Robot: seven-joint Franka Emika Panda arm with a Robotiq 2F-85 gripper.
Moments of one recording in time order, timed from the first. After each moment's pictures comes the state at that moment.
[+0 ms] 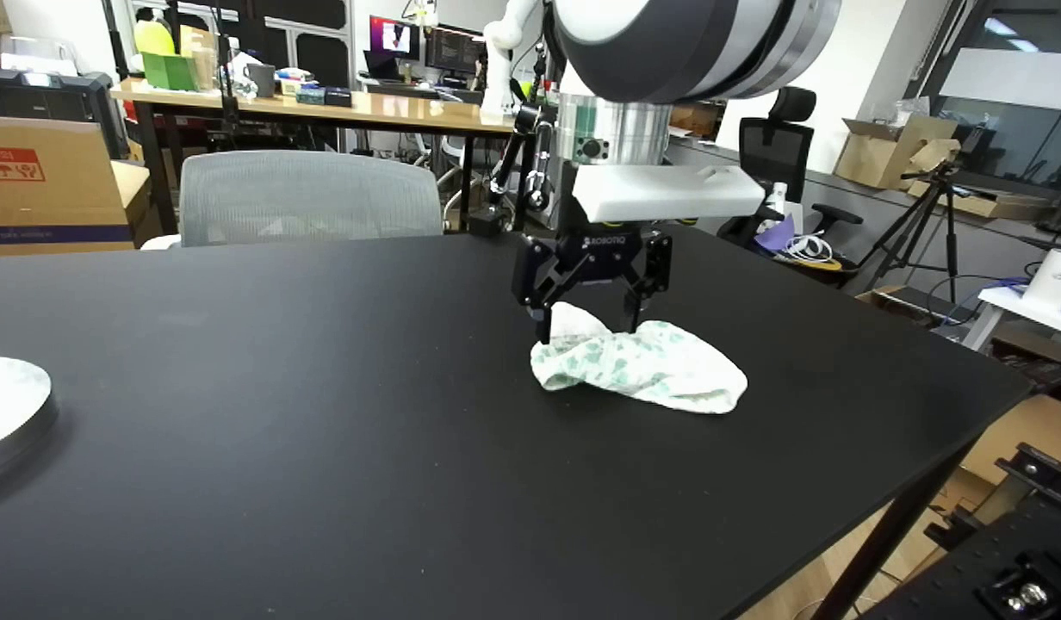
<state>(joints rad) 0.15 0.25 -0.02 -2.54 -0.14 2.75 0.37</state>
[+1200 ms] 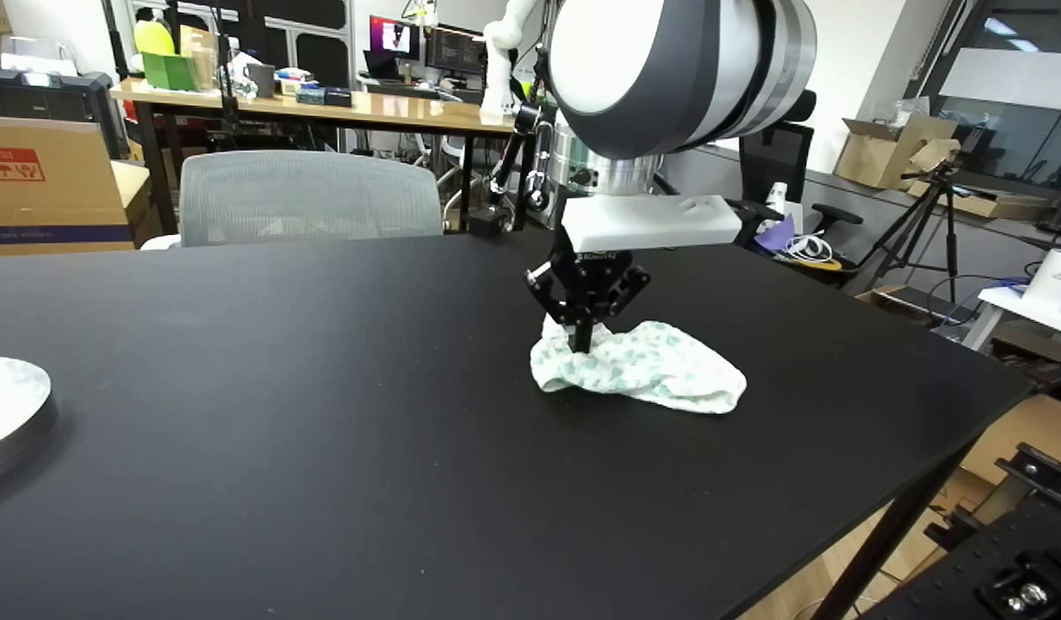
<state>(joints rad) 0.24 0.34 -0.13 -2.50 -0.15 2.86 0.41</state>
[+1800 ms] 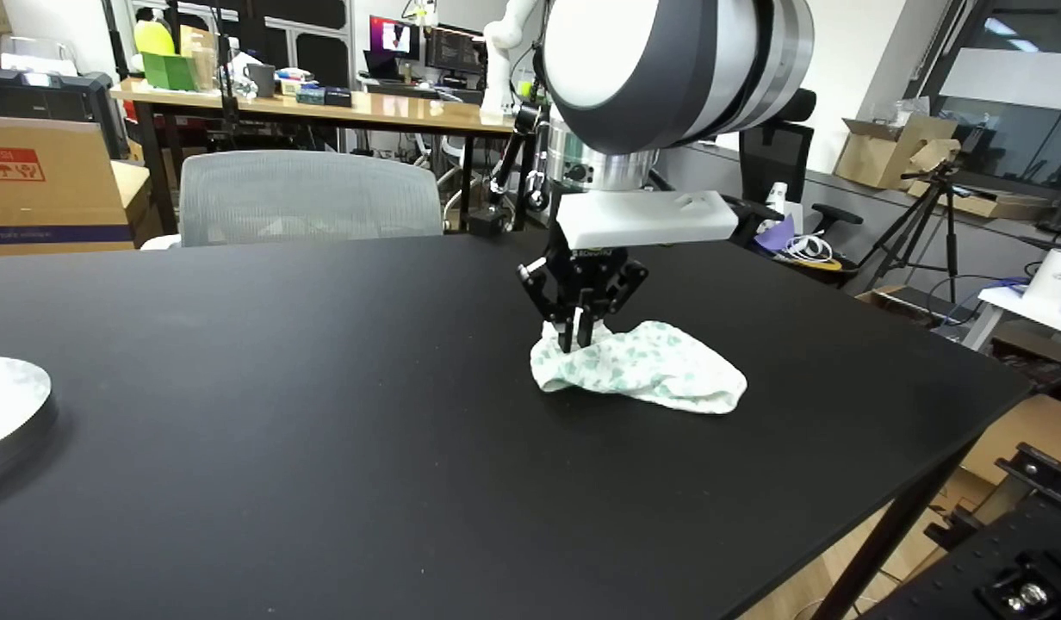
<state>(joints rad) 0.26 0.34 -0.13 -2.50 -0.15 2.86 0.41</state>
